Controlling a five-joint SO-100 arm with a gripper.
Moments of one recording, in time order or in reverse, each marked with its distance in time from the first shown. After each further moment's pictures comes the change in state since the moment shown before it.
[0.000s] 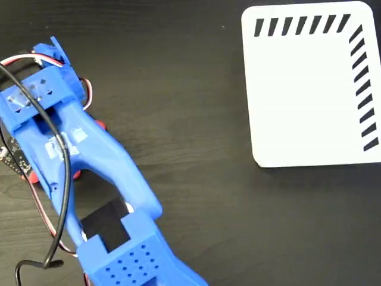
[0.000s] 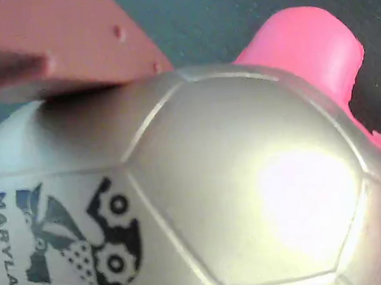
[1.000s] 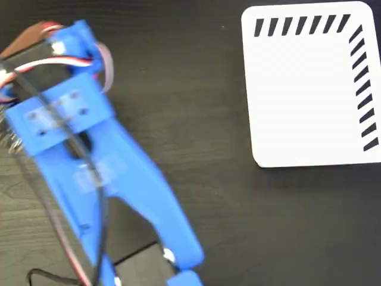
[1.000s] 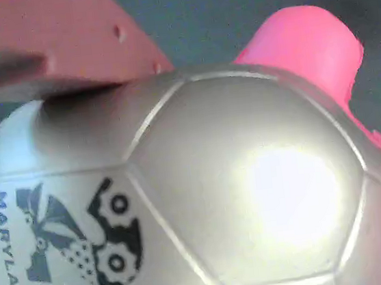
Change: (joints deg) arm 6.8 25.8 -3.9 3.6 5.2
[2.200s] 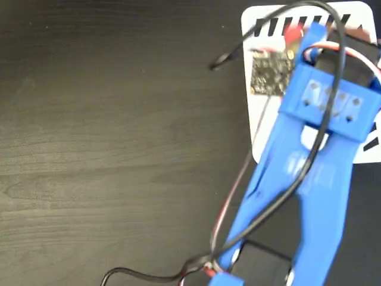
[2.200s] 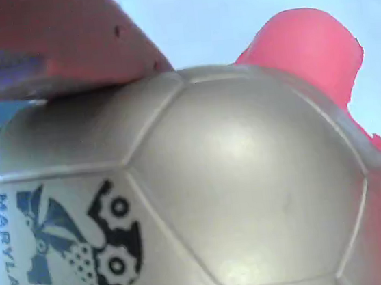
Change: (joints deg) arm 48.7 -0.6 10.0 -6.3 -0.9
